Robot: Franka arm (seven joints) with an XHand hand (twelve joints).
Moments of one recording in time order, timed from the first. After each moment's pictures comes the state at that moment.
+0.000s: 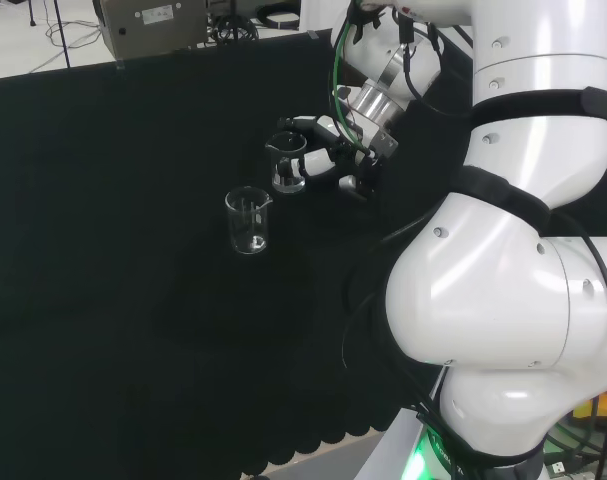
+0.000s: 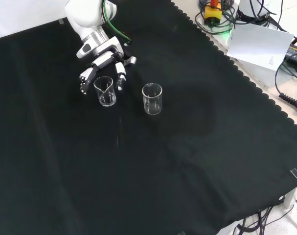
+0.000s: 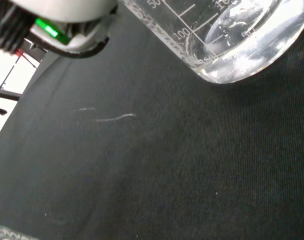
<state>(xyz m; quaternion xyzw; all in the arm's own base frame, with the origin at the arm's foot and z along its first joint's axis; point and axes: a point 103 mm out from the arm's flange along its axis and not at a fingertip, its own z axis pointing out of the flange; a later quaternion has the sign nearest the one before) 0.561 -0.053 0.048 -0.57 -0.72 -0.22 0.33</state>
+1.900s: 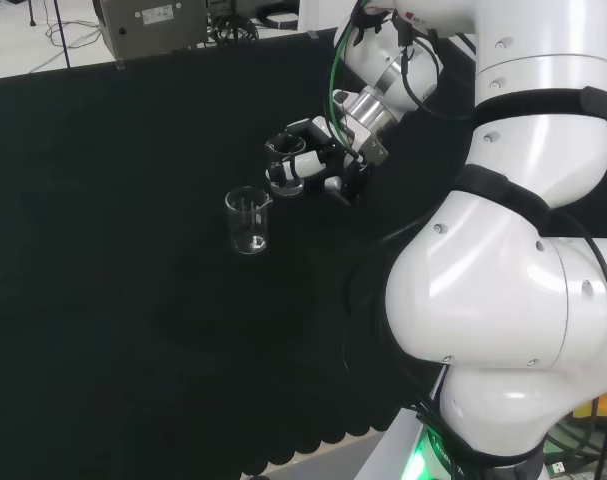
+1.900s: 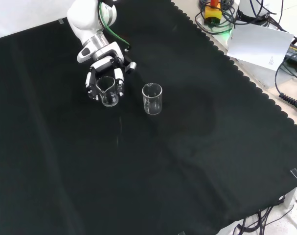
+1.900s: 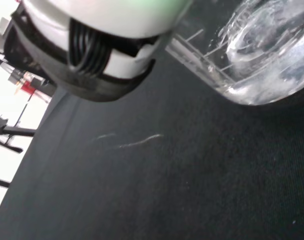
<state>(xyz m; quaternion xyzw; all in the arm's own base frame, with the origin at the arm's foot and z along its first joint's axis) 0.571 -0.034 0.043 -0.59 -0.68 -0.27 0.35</state>
